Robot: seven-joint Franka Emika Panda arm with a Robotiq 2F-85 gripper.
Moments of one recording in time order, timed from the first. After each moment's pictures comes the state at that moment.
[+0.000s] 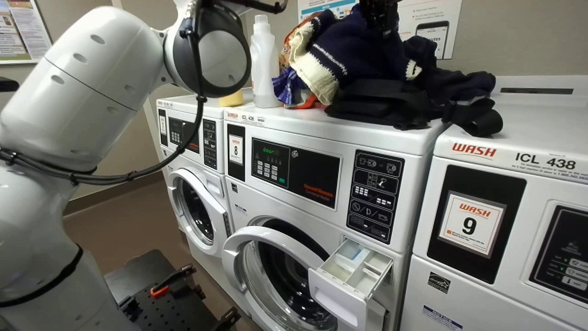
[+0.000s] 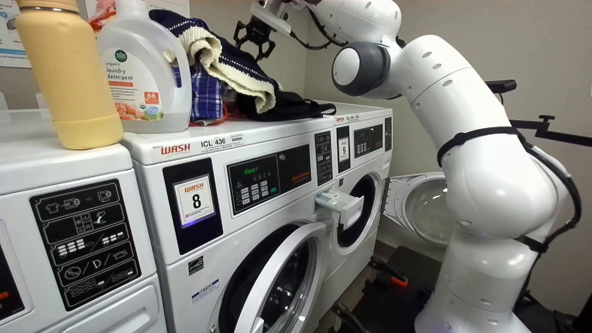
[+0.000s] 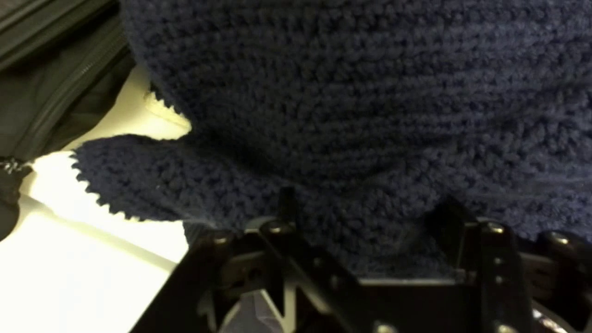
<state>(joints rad) -0.27 0.78 0.06 -0.38 0.21 1.66 0.39</state>
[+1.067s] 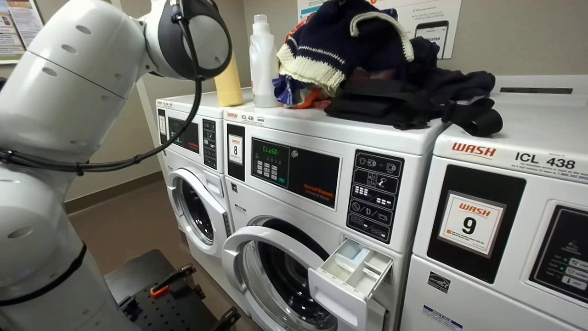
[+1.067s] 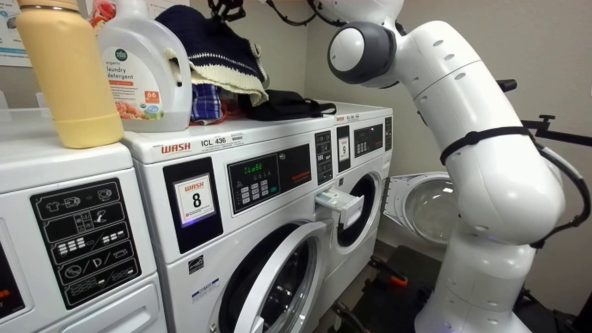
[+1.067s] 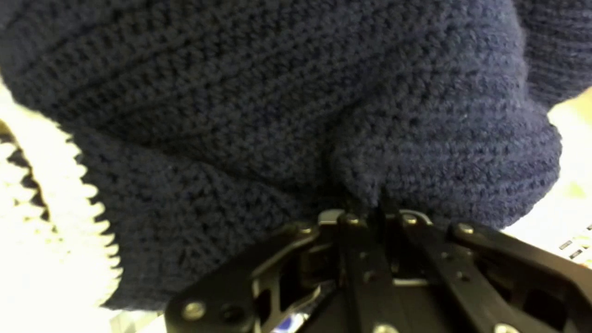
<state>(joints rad) -0.10 0.69 0.05 -0.36 0.18 1.75 0.48</state>
